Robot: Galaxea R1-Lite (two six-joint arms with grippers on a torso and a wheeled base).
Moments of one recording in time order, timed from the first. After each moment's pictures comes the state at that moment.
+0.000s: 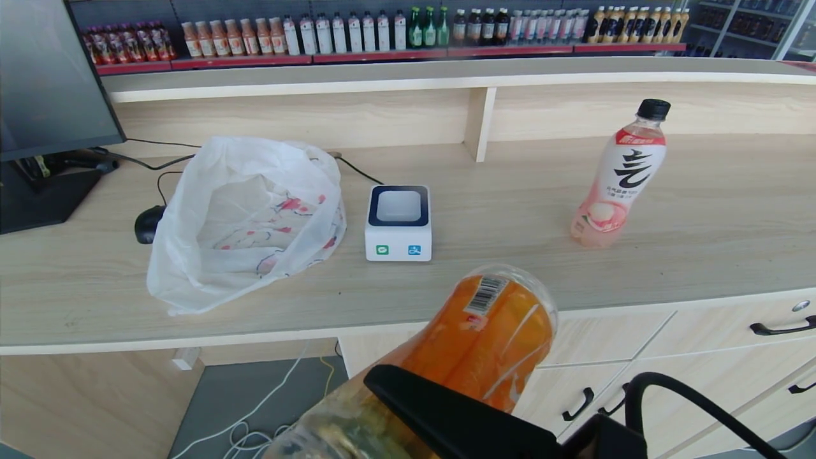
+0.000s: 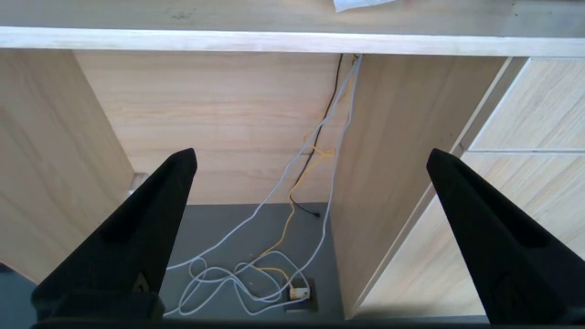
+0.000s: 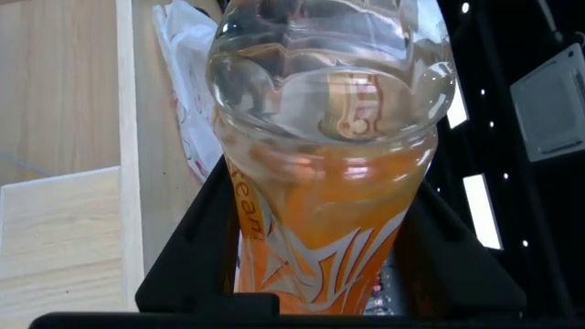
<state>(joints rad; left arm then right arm) 0.00 0.00 0.00 0.00 0.00 0.03 1.38 1.60 -0.53 -1.31 -0.38 -1.66</state>
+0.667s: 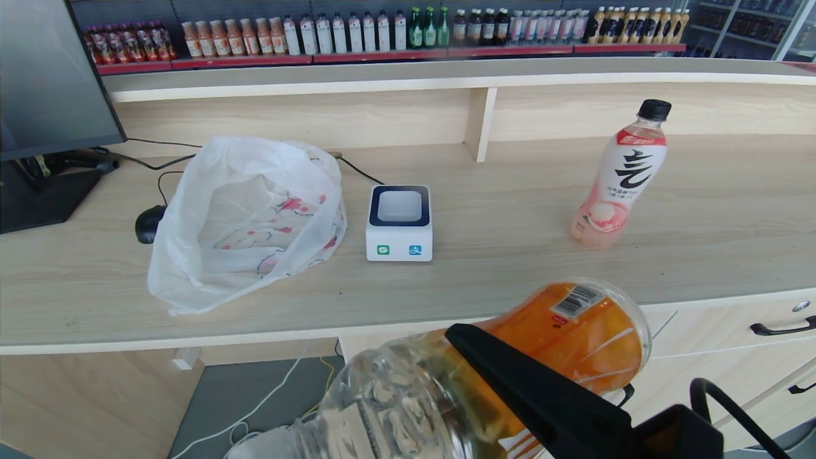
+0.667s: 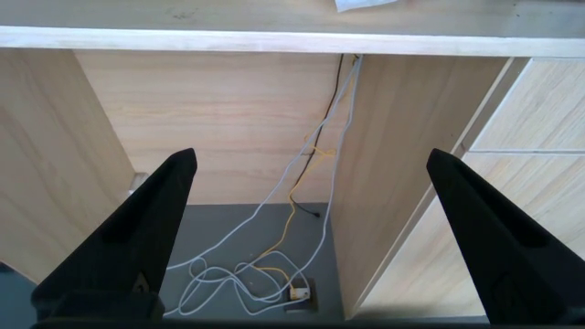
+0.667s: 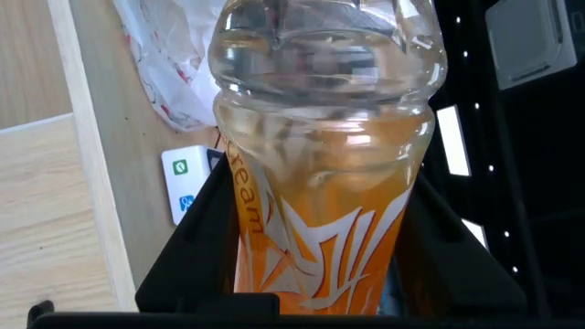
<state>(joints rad) 0.00 0.00 0.00 0.00 0.00 0.03 1.39 1.62 -0.43 -1.56 -0.56 -1.71</state>
